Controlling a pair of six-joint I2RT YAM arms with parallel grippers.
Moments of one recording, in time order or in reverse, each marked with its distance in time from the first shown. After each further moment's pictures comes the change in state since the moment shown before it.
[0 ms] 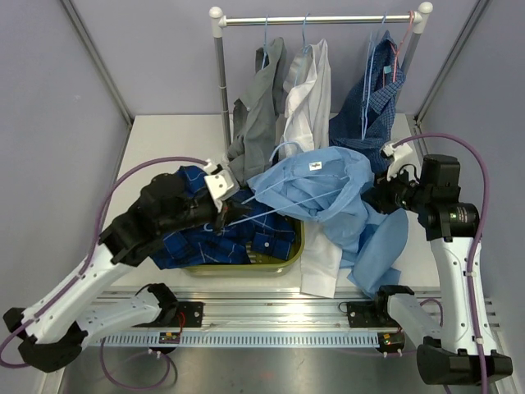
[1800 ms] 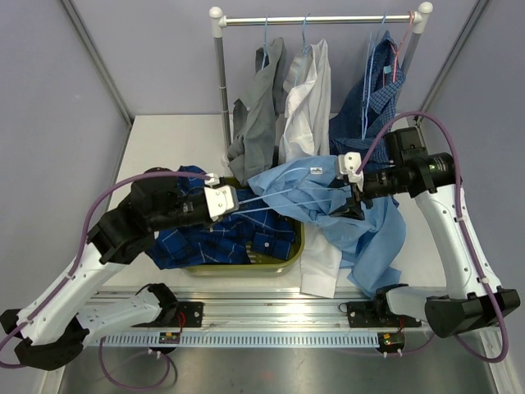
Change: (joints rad) left arm 0.002 0.002 0.130 -0.138 0.071 0.351; right arm 0.237 0.333 0.307 -0.409 -0.433 -0.953
